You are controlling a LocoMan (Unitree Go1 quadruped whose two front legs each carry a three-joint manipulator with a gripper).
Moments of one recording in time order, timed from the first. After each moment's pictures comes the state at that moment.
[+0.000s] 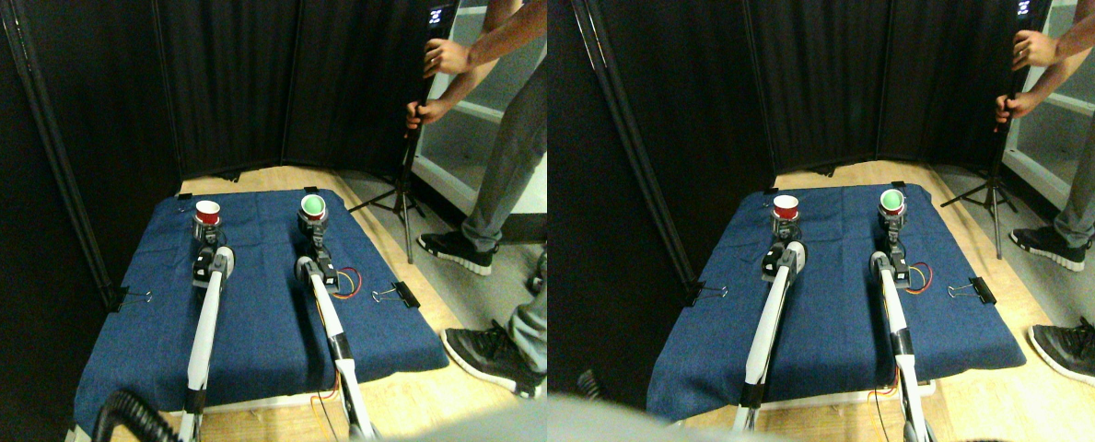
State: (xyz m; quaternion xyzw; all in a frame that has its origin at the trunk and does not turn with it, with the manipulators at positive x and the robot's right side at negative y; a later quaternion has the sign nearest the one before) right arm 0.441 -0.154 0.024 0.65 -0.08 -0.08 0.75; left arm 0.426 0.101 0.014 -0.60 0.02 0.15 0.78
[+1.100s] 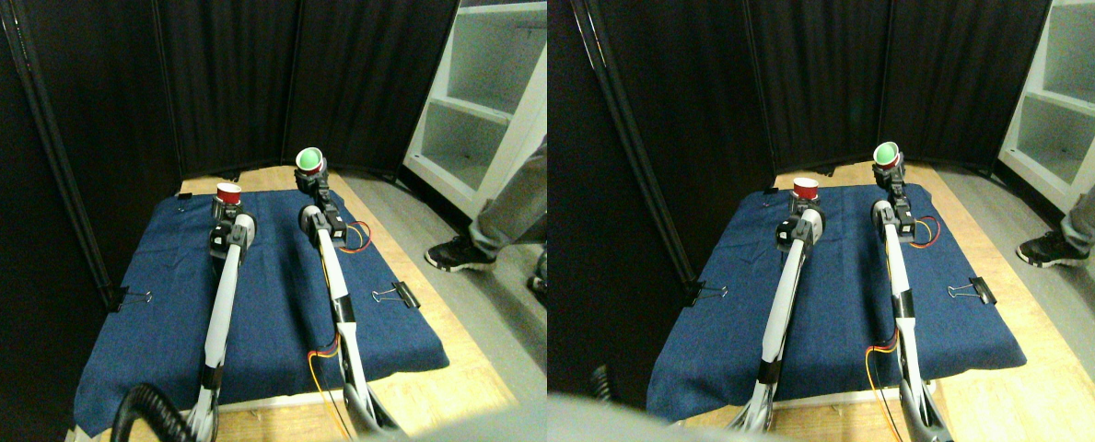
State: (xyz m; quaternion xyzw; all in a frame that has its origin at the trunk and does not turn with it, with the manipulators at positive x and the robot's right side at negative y) right arm 0.456 -0.137 0.110 0.58 -0.06 0.00 0.81; left arm 0.425 0.053 0.053 -0.61 0.09 0.14 0.78
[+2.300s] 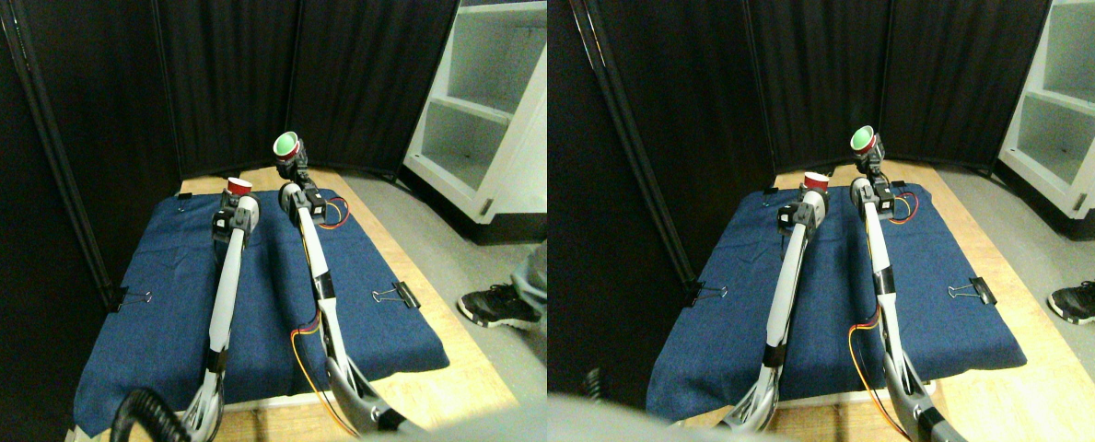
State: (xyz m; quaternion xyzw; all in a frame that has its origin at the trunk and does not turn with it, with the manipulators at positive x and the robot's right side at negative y) right arm 0.469 -0.085 0.131 0.49 -0.02 0.03 0.87; left arm 0.424 0.029 0.059 -0.58 0.19 0.08 0.78
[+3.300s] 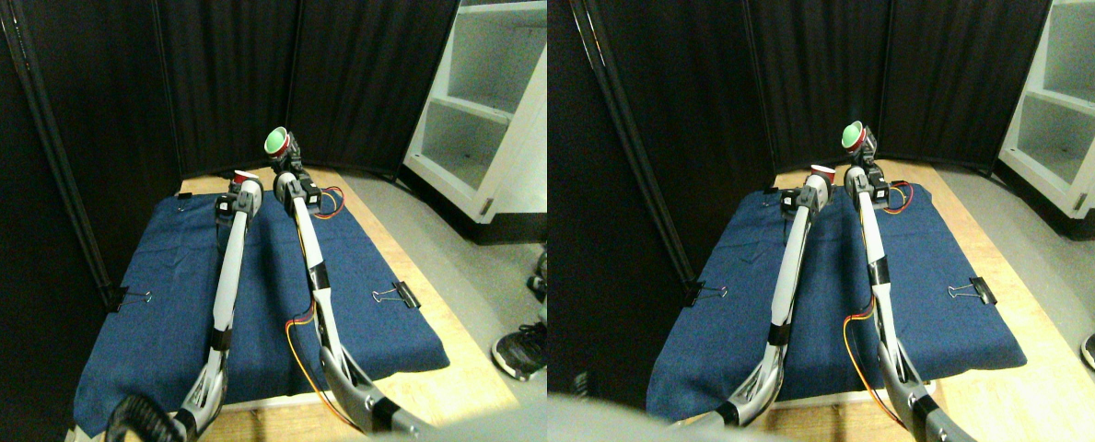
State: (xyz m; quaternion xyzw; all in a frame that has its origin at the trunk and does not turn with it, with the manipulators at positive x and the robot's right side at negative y) right arm 0.472 -0.065 0.139 0.42 0.01 0.06 0.90; left arm 0.433 0.013 0.074 -0.60 0.24 0.06 0.76
